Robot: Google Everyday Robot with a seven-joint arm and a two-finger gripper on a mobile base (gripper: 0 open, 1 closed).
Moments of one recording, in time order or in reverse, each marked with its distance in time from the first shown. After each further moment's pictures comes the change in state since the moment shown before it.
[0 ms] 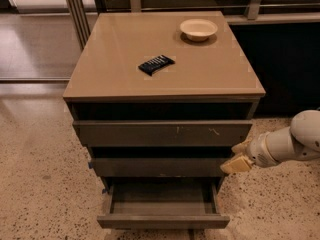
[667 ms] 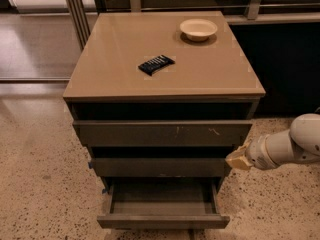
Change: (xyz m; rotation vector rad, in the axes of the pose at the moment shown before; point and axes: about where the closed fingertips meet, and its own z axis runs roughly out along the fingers) arm 0.003 0.003 0.004 0.008 -0.005 -0.006
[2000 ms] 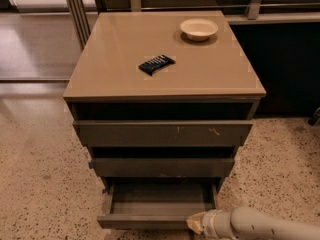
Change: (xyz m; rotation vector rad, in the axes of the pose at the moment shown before) arm 0.151 0.102 0.270 -0.066 -0.098 0.313
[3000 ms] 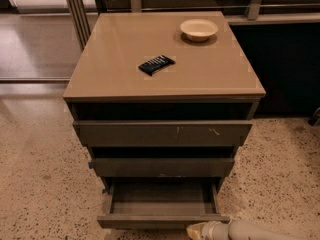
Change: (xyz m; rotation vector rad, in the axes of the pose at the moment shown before) arm 0.050 -0.014 0.046 0.018 -0.020 0.087
